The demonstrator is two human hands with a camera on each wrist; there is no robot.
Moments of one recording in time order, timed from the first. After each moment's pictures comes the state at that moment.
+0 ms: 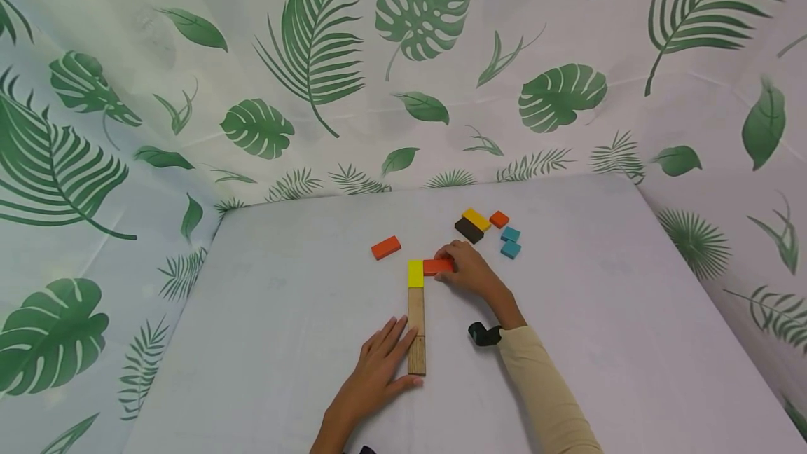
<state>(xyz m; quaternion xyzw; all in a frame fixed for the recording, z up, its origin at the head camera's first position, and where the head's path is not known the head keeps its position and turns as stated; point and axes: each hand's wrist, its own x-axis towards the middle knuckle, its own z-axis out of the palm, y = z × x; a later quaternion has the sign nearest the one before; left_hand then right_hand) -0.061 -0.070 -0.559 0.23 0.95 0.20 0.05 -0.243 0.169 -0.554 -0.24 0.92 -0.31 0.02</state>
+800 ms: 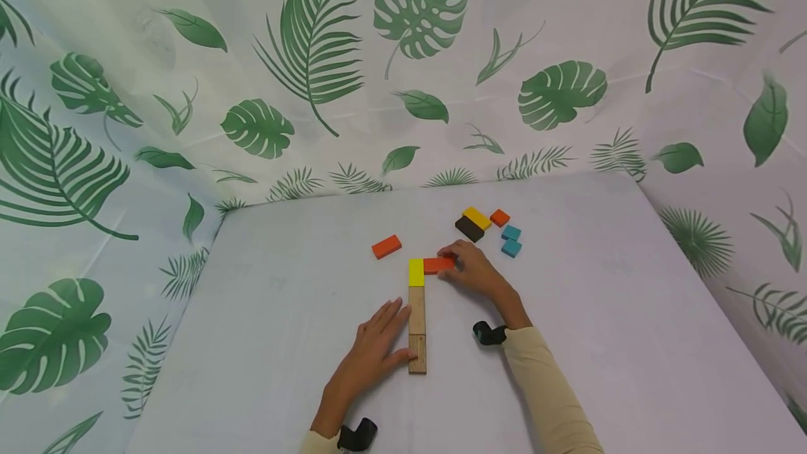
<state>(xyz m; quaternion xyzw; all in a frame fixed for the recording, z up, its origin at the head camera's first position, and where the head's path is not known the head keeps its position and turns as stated) -0.089 -0.075 -0.553 0.21 0.95 0.22 0.04 -0.238 0.176 -0.553 -0.23 0.90 -0.36 0.03</state>
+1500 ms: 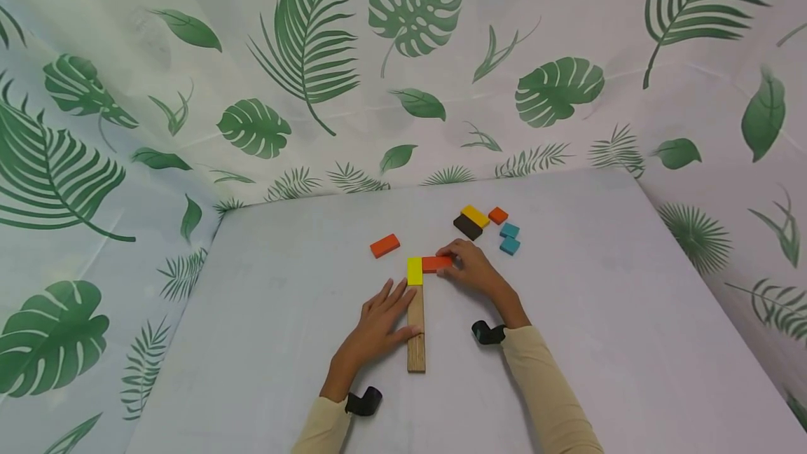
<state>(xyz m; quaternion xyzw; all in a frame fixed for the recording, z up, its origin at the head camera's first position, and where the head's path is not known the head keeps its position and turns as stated) -0.130 -0.069 -0.557 0.23 0.95 0.20 0.06 -0.239 0.179 -0.556 -0.23 0.89 -0.38 0.02</state>
